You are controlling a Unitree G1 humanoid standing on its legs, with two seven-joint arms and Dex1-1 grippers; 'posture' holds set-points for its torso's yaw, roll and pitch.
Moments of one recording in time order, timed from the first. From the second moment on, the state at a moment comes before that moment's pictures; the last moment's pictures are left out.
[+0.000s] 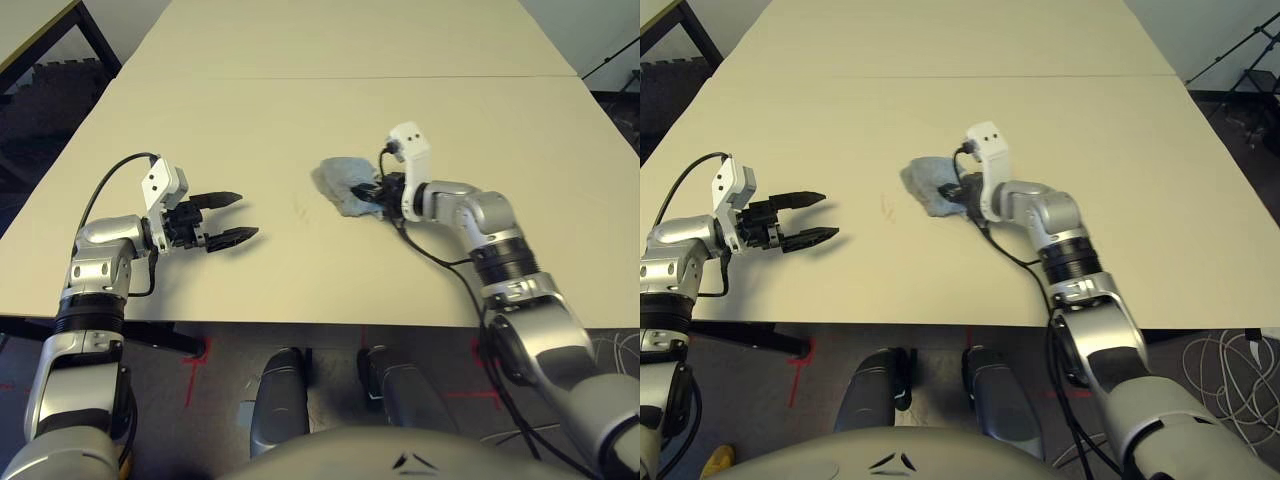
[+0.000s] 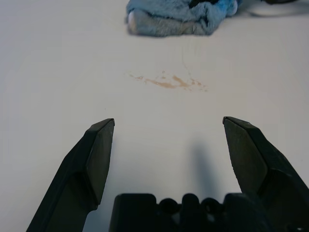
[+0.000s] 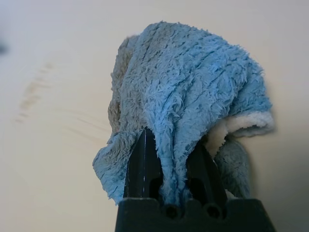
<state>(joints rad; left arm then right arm) -0.46 0.71 0.10 0.53 -0.32 0.05 -1.33 -0.77 -0.35 0.06 0.43 0.28 0.75 0.66</state>
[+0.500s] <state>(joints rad) -0.52 0.68 0.08 0.58 -0.31 0.03 -1.34 -0.75 -0.49 -0.23 0.26 0.54 1.04 0.71</state>
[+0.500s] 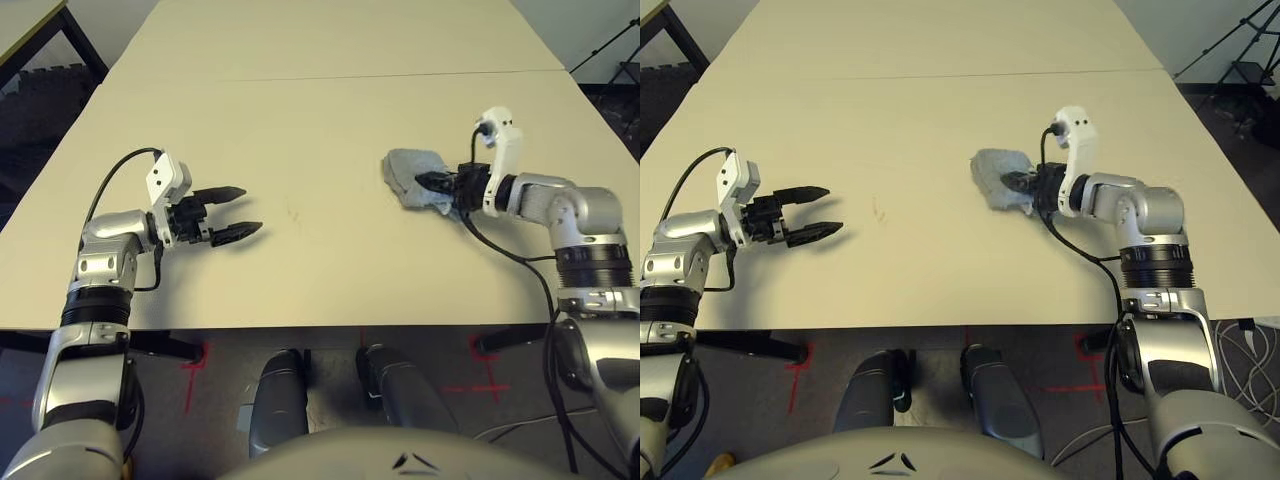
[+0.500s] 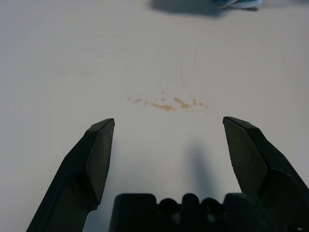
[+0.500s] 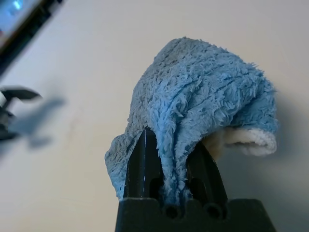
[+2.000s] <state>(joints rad) -0.56 0.68 0.08 0.61 -0.32 0.05 -1.34 -0.69 -0.89 -0.18 0.67 0.28 0.68 0.84</state>
